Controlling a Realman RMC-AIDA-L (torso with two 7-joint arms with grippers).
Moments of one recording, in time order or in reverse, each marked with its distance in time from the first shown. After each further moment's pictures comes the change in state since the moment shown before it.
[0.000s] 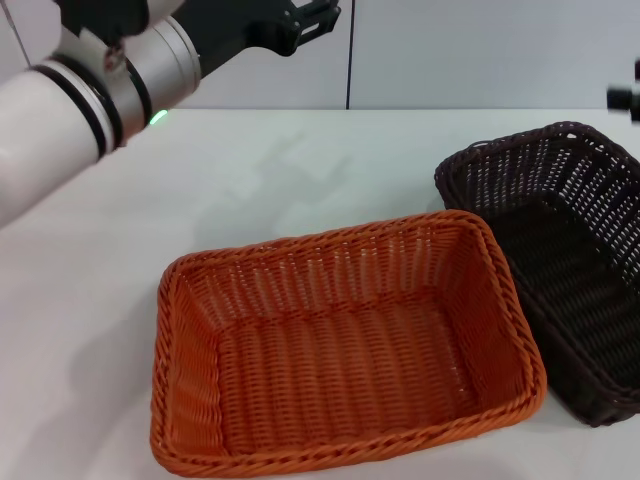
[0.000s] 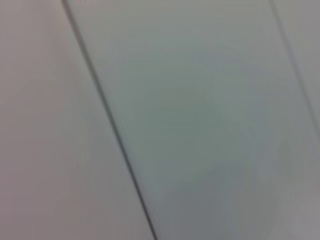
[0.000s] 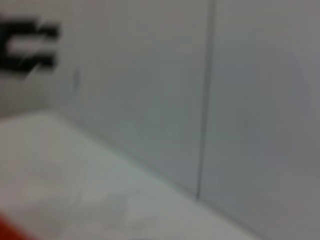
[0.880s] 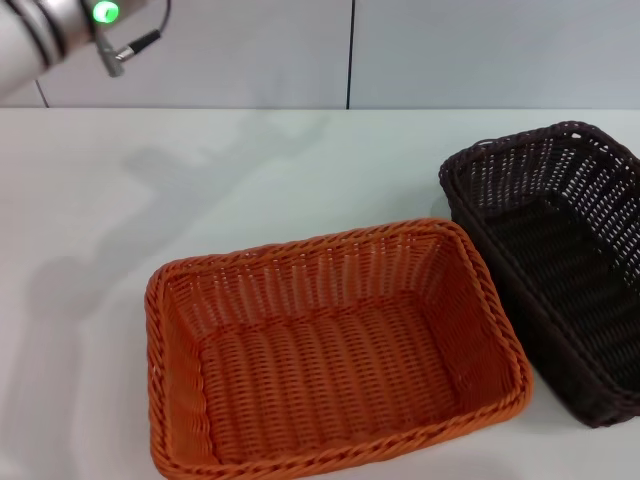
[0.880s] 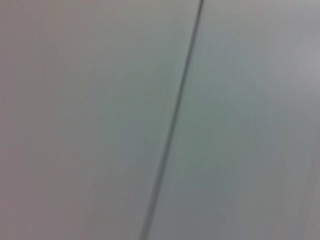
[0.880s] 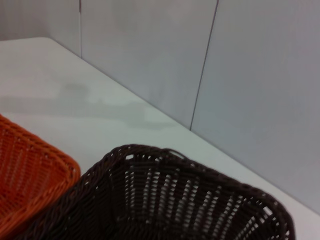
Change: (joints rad) left arm -0.335 0.006 -0.578 -0.543 -0.532 0.566 0.133; right arm -0.102 0.036 0.074 -0.064 -0.138 -0.059 -0.166
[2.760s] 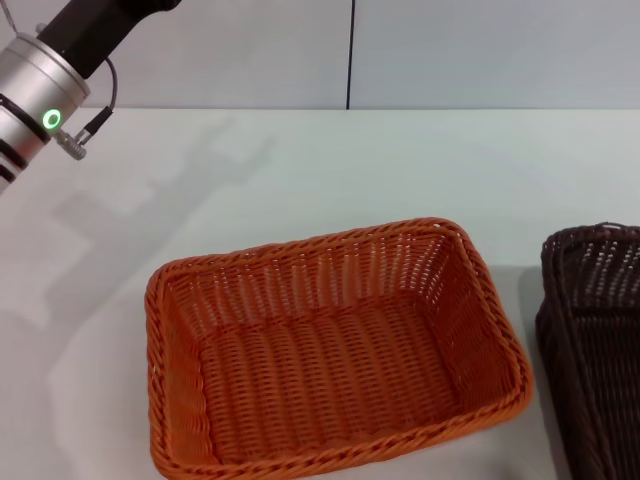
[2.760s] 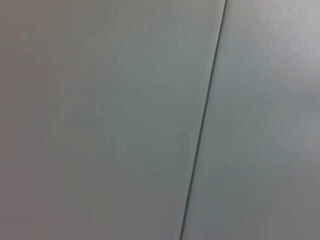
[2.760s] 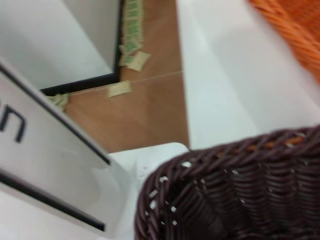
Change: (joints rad) left arm -0.022 -0.009 -0.295 -0.485 -0.226 0.396 0.544; right arm 0.009 0.062 -0.311 -0.064 -0.442 -0.584 -0.152
